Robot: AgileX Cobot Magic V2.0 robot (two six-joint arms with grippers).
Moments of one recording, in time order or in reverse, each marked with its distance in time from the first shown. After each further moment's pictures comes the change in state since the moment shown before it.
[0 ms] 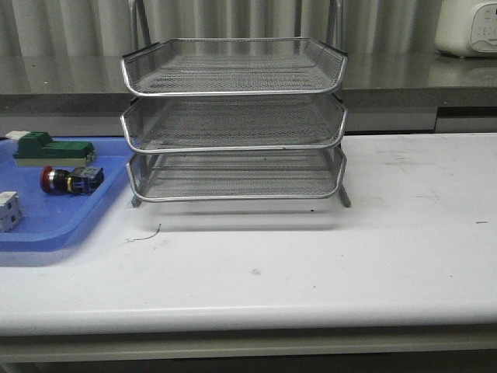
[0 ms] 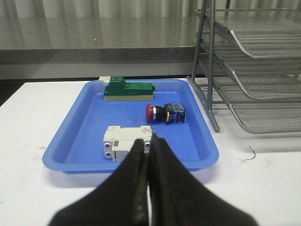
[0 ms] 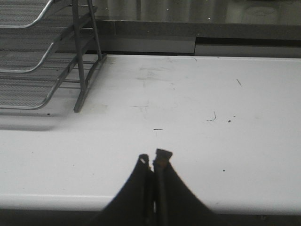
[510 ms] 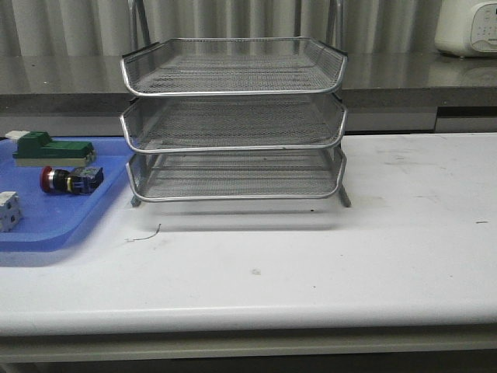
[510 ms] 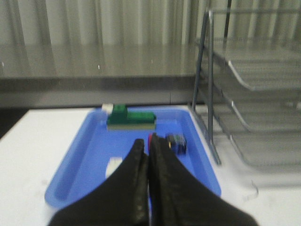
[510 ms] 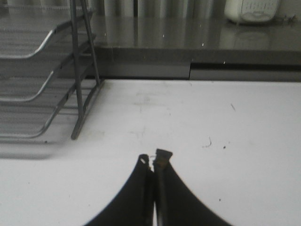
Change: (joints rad) left arm 0.000 0.000 0.000 0.000 -0.154 0.000; right arm 0.000 0.000 0.000 0.002 -0.106 0.000
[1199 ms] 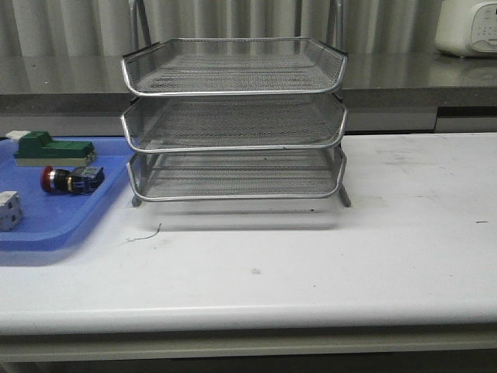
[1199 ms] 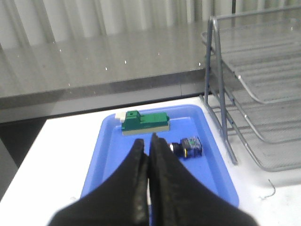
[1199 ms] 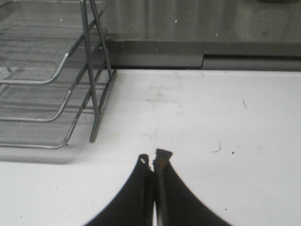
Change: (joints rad) left arm 0.000 0.438 -0.430 0.134 0.229 0.000; right arm 0.000 0.421 -0.472 0.028 0.281 0.000
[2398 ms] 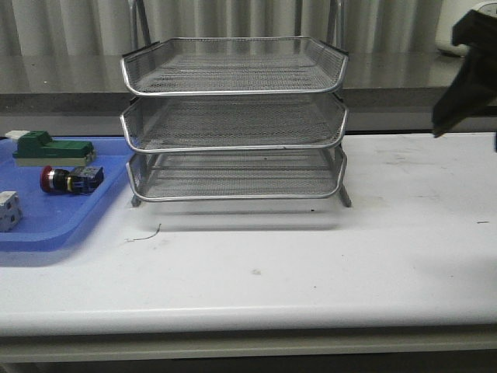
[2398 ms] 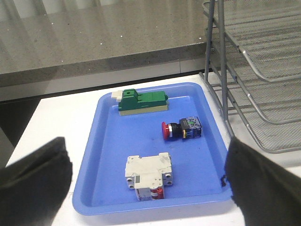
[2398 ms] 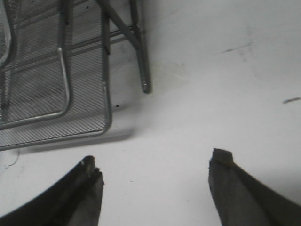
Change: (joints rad) left arm 0.000 0.047 -0.008 0.000 0.023 0.000; right arm 0.086 0.966 -0.336 0.657 -0.041 -0.230
